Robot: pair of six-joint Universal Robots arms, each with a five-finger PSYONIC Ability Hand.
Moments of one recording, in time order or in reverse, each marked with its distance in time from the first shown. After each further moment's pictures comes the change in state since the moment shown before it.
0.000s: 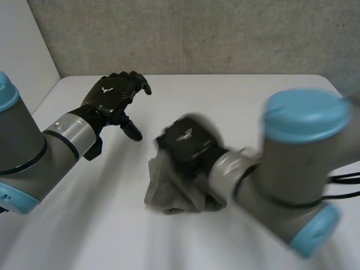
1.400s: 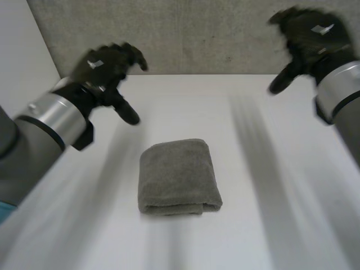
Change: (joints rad) left arm -0.068 0.163 0.060 -0.145 -0.126 -0.020; right arm -0.327 -0.325 0.011 -0.073 0.301 0.291; left_hand 0.000 -0.002 0.000 0.000 0.000; right_hand -1.057 -1.088 -1.106 -1.093 -1.088
